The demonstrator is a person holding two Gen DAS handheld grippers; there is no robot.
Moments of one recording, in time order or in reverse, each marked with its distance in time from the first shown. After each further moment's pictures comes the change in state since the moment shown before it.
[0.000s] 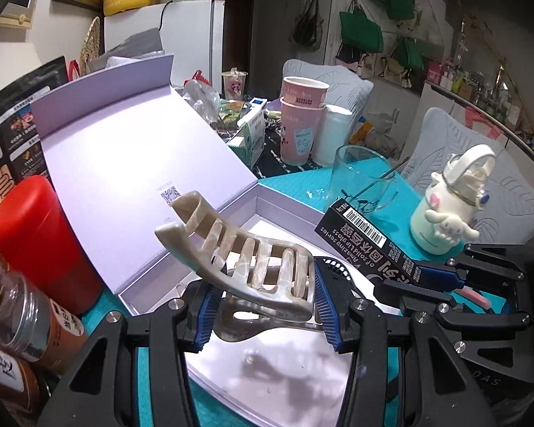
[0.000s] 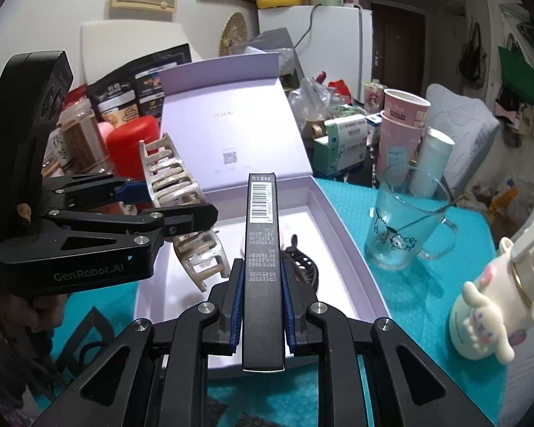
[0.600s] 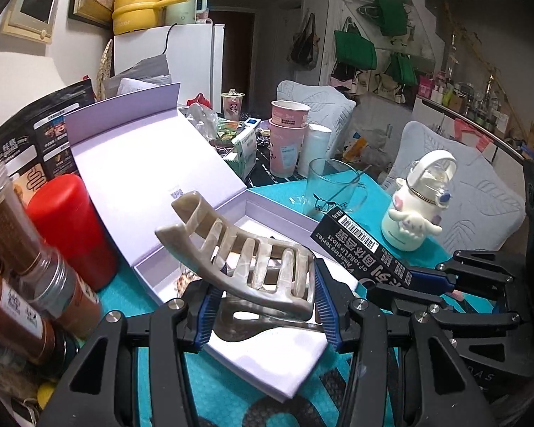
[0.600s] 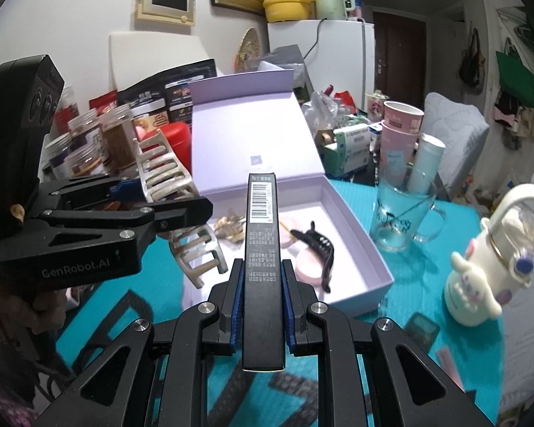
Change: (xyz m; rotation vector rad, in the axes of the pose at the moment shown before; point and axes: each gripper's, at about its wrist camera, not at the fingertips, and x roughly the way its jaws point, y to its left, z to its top) left arm -0.069 -0.021 -0.022 -0.007 -0.078 -0.004; right arm -0.057 0.028 -0.018 -0.005 -0.049 0.018
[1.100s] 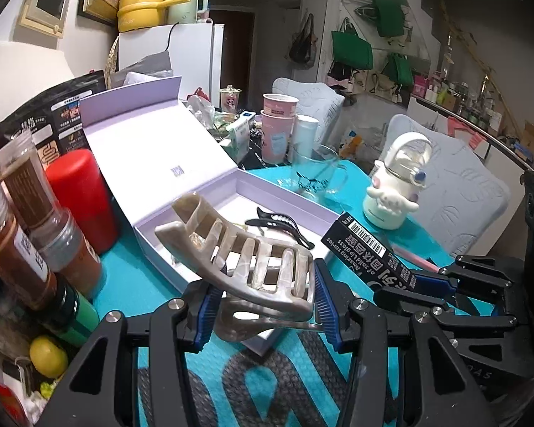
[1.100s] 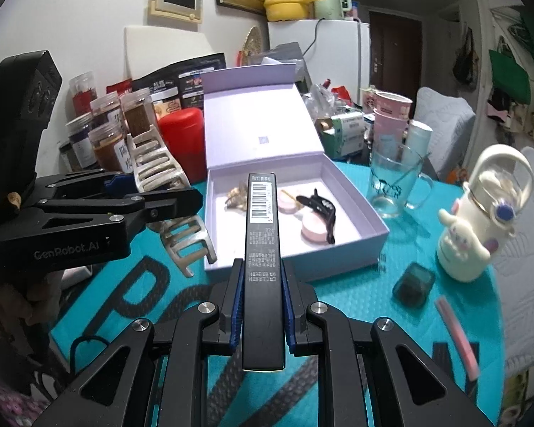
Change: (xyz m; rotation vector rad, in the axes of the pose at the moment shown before) left arm -0.041 -0.017 -0.038 -0.011 -0.002 -0.005; right arm -0.040 0.025 -0.045 0.000 0.002 -0.010
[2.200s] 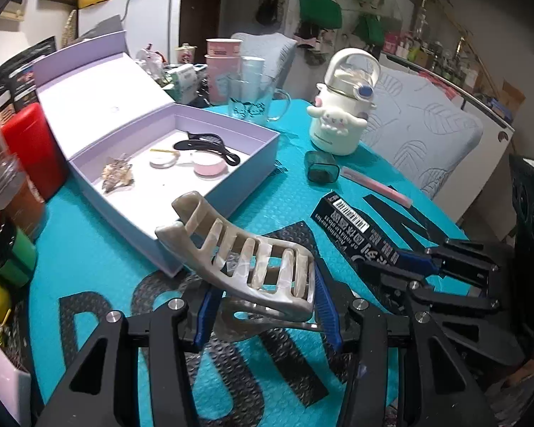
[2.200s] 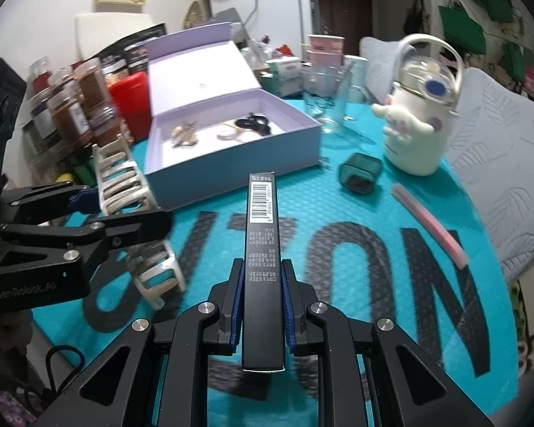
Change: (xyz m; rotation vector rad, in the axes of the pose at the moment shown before) left arm 0.009 -0.069 -0.076 0.054 0.146 -0.096; right arm -0.022 -0.023 -0.097 0.136 0.090 -0.127
